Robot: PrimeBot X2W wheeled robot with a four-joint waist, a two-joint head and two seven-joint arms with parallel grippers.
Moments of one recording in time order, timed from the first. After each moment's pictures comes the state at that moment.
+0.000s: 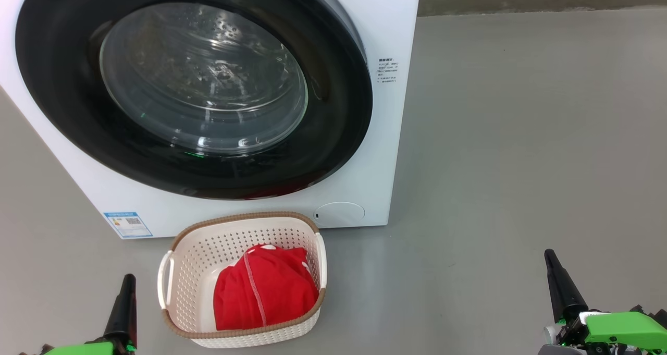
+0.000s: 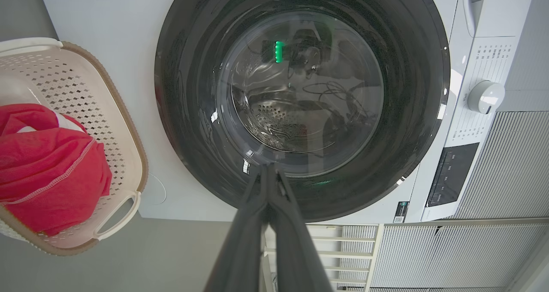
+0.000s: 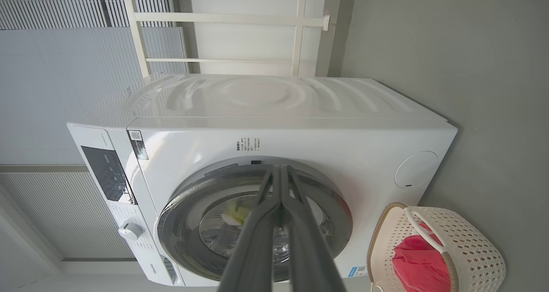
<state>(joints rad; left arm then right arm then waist) -0.07 0.03 0.08 0.27 -1.61 -0.13 0.11 -0.07 -0.05 -0.14 0.28 1.60 0.13 0.11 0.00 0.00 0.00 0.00</state>
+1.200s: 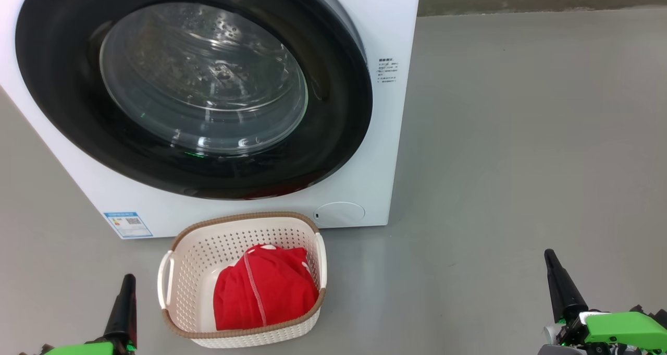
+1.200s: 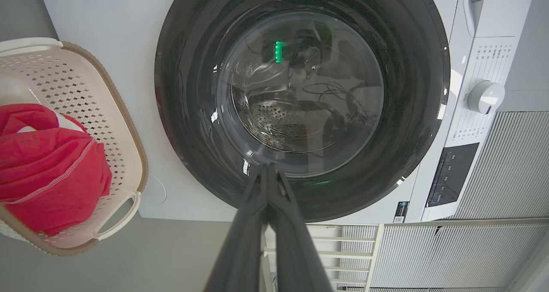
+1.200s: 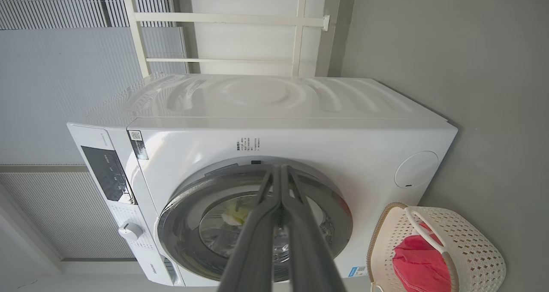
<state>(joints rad) -0.07 0.03 0.08 0.27 -1.61 -0.13 0.11 -0.07 -0.05 -0.14 0.28 1.60 0.13 0.11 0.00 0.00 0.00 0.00</state>
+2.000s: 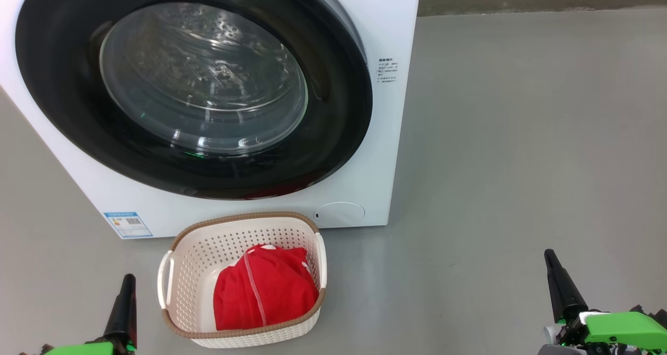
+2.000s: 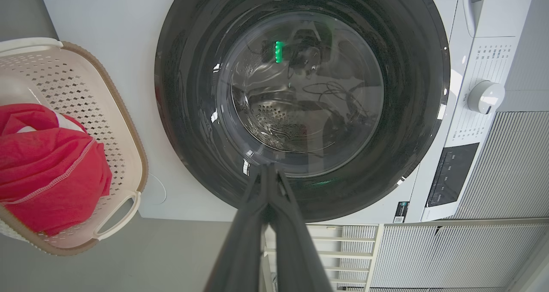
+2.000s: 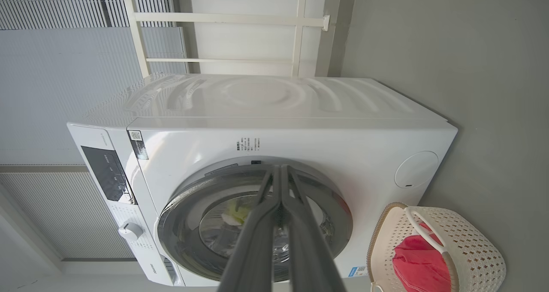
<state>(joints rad) -0.07 0.03 0.08 0.27 -1.61 -0.13 0.11 -0.07 -0.05 -0.14 0.28 1.60 0.13 0.11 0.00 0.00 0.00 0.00</state>
